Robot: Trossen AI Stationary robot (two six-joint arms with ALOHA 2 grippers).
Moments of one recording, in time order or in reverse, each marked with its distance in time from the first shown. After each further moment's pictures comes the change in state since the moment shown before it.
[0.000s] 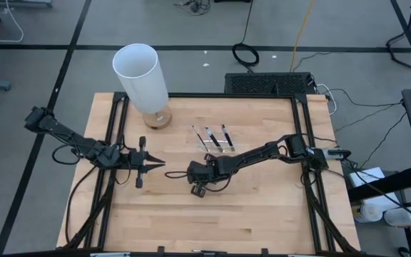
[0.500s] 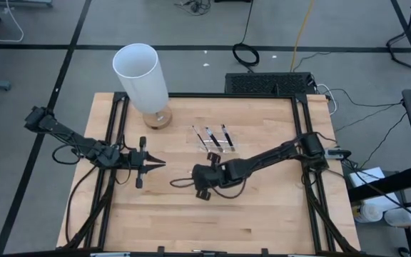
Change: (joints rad) left arm 0.000 0.000 0.000 0.006 0.006 -0.010; right arm 0.071 -0.187 -0.007 0.049 0.169 -0.083
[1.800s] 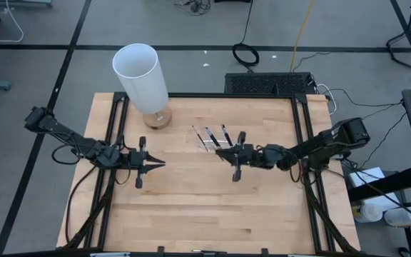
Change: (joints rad) left arm 0.000 0.000 0.000 0.004 0.000 0.008; right arm -0.083 -0.506 -1.023 1.679 -0.042 -0.426
